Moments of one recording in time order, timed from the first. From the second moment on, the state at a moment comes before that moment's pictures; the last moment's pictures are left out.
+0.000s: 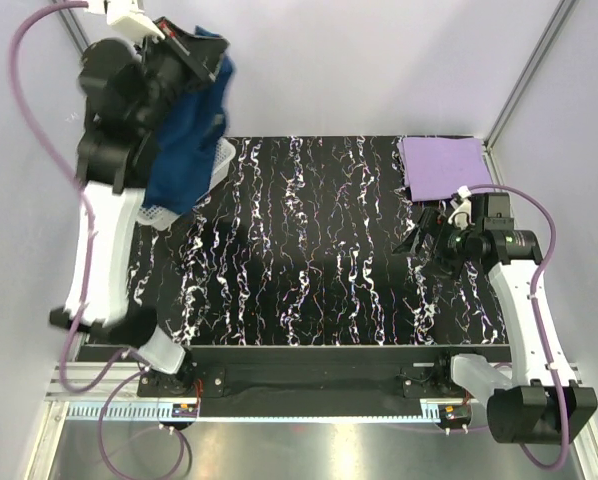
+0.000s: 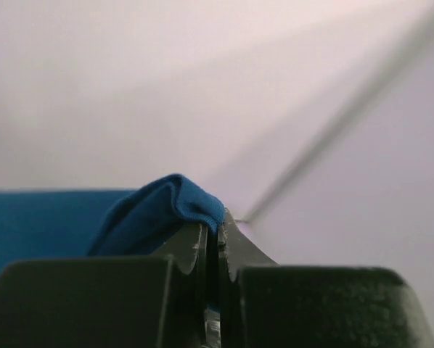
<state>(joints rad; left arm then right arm) -0.23 1.61 2.28 -0.52 0.11 -0.58 -0.03 1.05 1.08 -1.02 -0.49 0.44</state>
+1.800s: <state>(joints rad) -0.43 1.08 0.76 -0.86 -0.03 -0.80 0.69 1.57 1.01 -0.81 -0.45 0.55</state>
